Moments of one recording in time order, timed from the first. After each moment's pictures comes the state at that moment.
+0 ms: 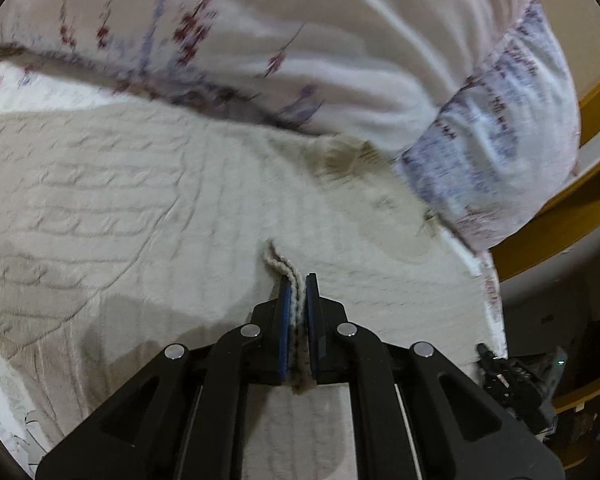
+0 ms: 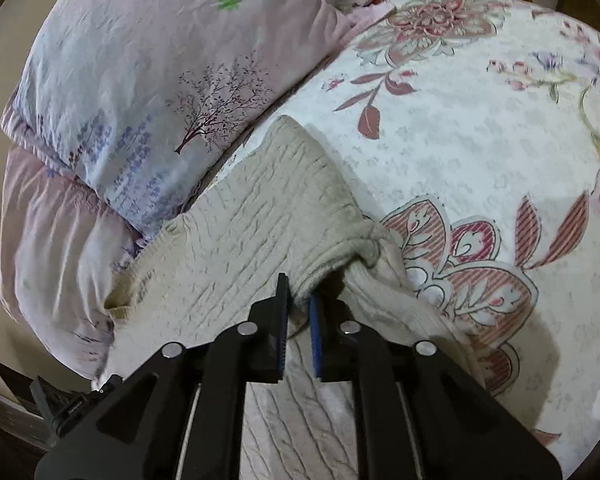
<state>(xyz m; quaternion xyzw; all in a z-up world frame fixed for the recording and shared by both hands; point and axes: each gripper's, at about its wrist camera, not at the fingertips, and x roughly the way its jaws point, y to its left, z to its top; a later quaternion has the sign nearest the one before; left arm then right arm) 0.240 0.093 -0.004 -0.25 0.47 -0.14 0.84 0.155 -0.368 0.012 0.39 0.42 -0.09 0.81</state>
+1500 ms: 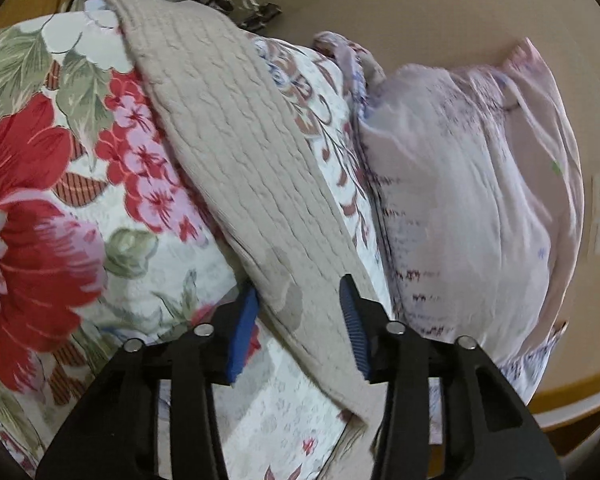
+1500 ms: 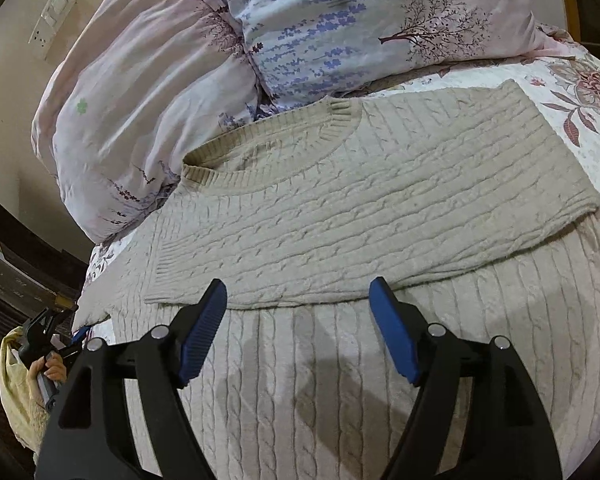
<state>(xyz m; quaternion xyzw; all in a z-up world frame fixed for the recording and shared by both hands) 0.128 0.393 -0.022 -0.58 0.32 0.10 0.75 0.179 -0.222 0.044 0.24 0.49 0.08 0.83</state>
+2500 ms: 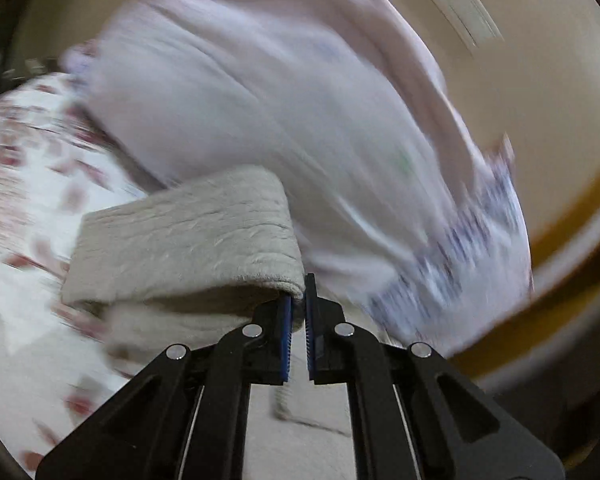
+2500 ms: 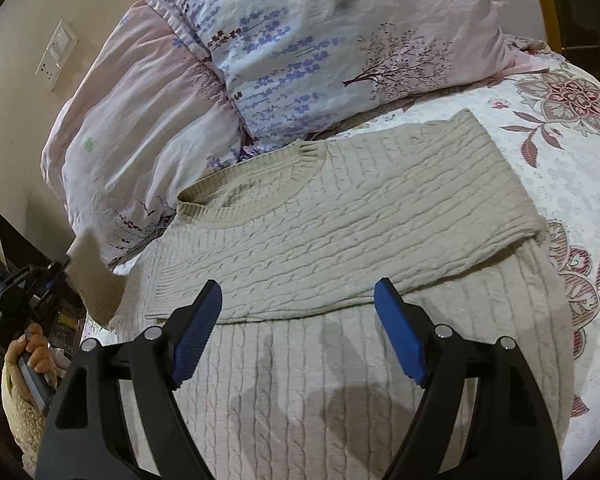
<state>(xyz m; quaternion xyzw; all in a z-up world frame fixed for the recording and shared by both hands) 0.200 0.180 0.091 -0.36 0.31 -0.10 0.88 0.160 -0.265 0.063 0.25 0.45 0.07 0.85</state>
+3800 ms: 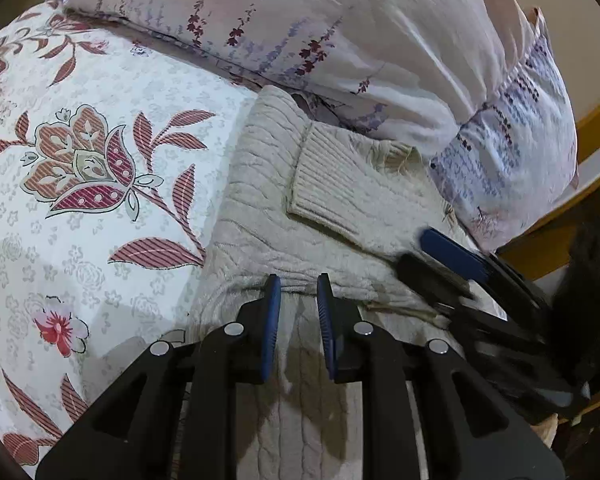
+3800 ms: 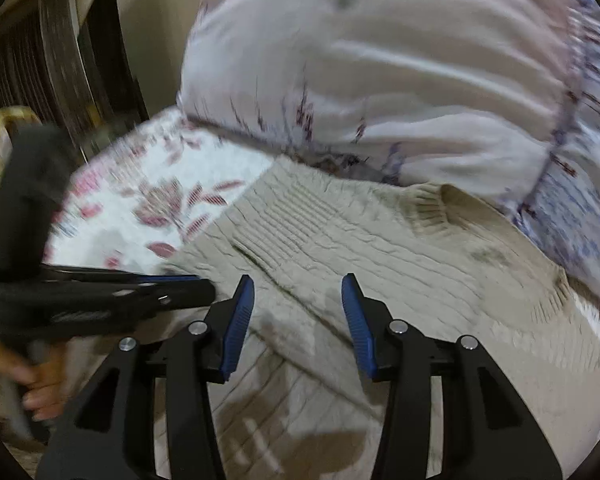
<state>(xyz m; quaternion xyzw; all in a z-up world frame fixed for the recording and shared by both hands) 0.178 0.169 -0.003 -0.27 0.45 -0.11 0.84 0.233 -0.011 0.070 -0.10 0.45 0.30 0.84</state>
